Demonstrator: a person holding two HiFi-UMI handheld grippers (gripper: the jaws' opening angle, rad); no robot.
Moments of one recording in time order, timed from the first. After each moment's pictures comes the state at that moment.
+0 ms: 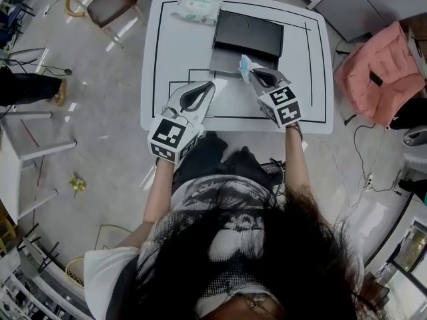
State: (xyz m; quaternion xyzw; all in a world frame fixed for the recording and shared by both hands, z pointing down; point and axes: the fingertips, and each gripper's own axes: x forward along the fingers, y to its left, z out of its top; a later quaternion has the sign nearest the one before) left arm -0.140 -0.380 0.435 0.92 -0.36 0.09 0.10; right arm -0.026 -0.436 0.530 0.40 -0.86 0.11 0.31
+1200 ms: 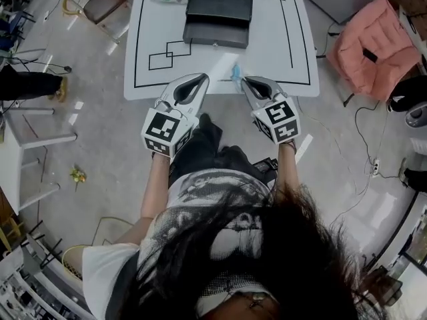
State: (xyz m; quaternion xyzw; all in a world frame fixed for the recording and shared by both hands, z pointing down) left arm -0.055 -0.236 0.412 0.93 -0.36 0.11 0.07; right arm 0.037 -0.237 0.484 0.42 -0.87 0.11 0.24
